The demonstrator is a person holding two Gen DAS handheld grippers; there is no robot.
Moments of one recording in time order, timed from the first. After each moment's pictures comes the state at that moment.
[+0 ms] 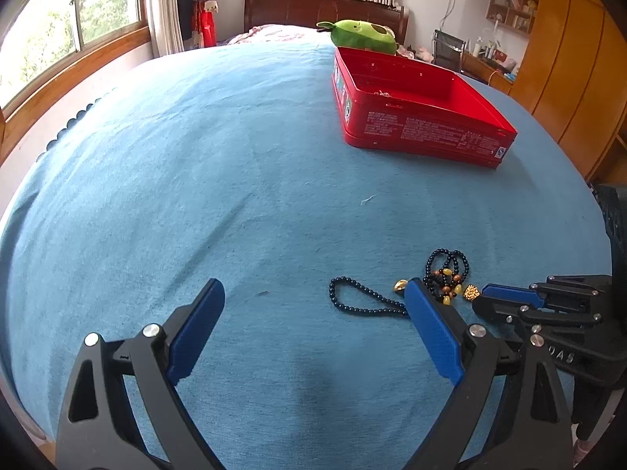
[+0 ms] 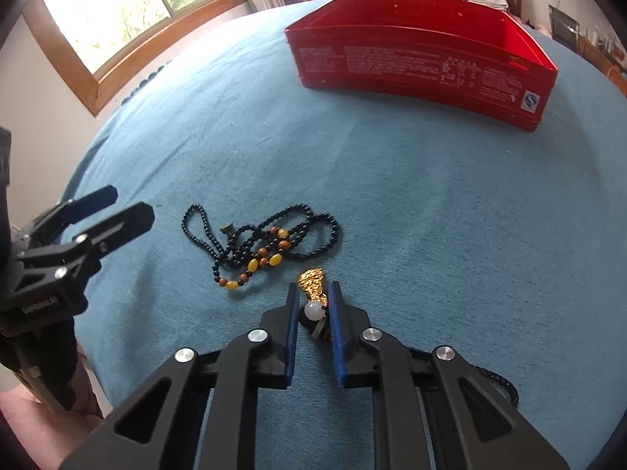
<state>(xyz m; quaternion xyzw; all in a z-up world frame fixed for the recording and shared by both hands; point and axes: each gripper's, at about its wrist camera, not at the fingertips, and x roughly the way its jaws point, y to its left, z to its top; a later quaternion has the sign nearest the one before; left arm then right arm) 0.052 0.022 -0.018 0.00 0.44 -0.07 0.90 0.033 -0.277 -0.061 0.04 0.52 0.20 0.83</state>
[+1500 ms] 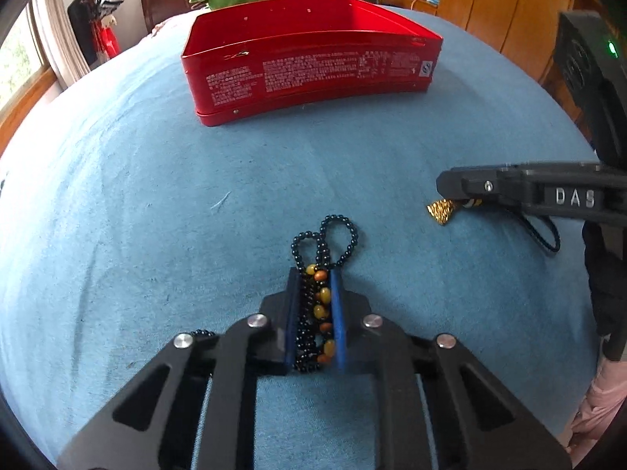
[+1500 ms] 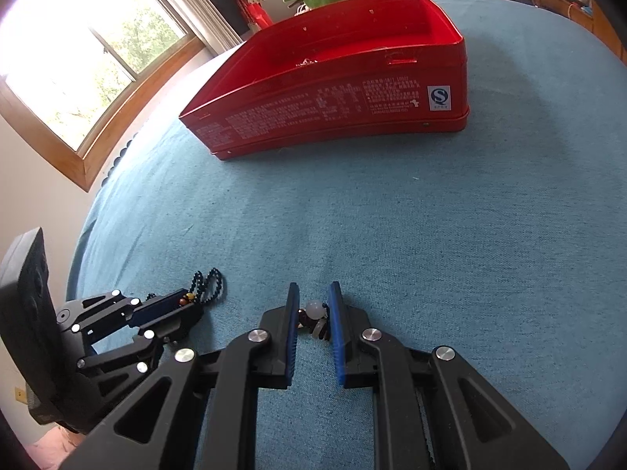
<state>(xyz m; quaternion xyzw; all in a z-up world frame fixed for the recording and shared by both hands) 0.088 -0.059 -0.052 0.11 0.49 -0.20 0.84 0.080 -0.362 -0.062 0.15 0.51 0.17 0.83</state>
